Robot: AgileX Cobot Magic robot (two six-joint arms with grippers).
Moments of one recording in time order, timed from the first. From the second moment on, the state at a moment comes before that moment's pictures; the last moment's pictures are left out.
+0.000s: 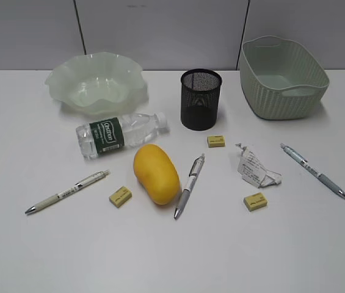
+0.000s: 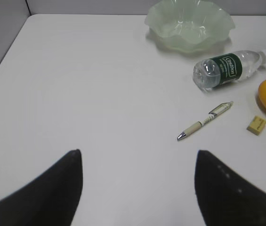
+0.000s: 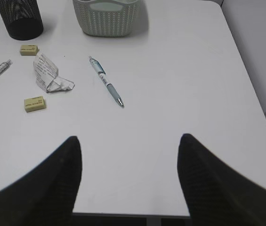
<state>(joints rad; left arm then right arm) -0.05 0.01 -0.52 0.00 1.07 -0.06 0.07 -0.01 -0.50 -0.03 1.04 -0.04</state>
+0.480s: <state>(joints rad) -0.05 0.45 -0.73 -0.07 1.04 -0.02 0.07 -0.01 -0.50 -0.03 1.04 -0.04</state>
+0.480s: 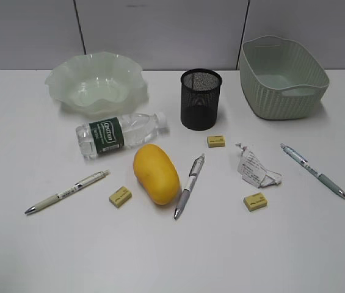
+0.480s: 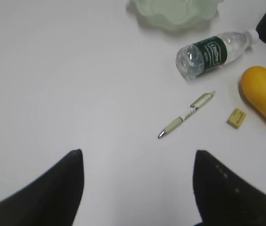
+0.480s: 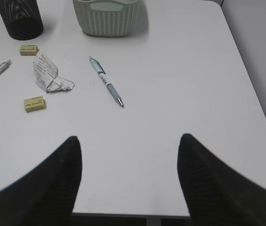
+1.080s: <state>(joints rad) -0.14 0.91 -1.00 -0.24 0.97 0.01 0.07 -0.01 -0.50 -0.03 1.04 -0.04</state>
